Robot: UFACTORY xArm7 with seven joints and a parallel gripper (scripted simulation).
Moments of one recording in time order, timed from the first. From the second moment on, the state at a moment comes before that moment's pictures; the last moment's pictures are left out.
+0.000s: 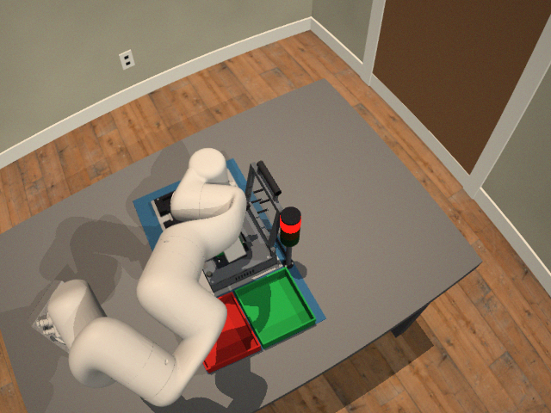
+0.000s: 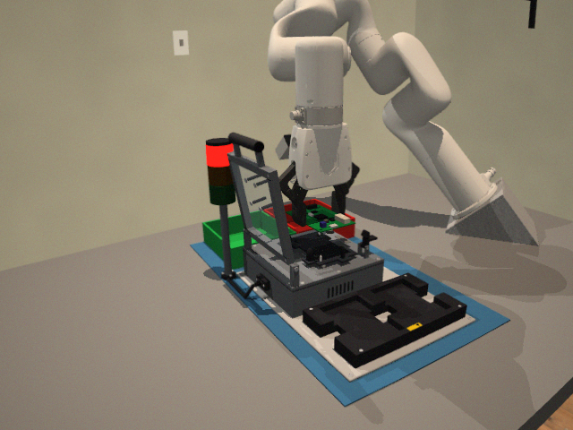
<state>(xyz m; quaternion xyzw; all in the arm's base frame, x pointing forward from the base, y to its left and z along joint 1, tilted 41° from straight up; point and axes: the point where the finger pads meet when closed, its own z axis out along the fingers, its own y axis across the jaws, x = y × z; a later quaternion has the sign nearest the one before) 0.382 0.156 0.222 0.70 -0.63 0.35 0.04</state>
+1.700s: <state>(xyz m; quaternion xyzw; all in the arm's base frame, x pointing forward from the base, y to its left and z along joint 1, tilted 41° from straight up) 0.341 0.119 0.263 0.69 -0.63 0.35 0.04</state>
